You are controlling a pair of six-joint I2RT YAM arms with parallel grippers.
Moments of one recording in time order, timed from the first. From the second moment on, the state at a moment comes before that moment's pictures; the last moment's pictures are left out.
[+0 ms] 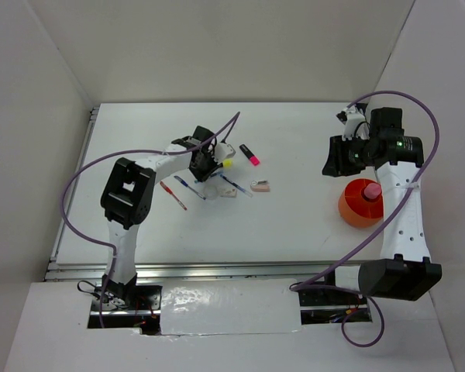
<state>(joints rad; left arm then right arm) -0.44 2.09 1.54 -0.54 0.10 0.47 -0.14 1.28 1.53 -1.22 -0.45 -0.24</state>
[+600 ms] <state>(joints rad) -0.46 2.11 1.59 -0.59 0.12 0.49 -0.13 1.27 1.53 -1.21 -0.51 -0.24</state>
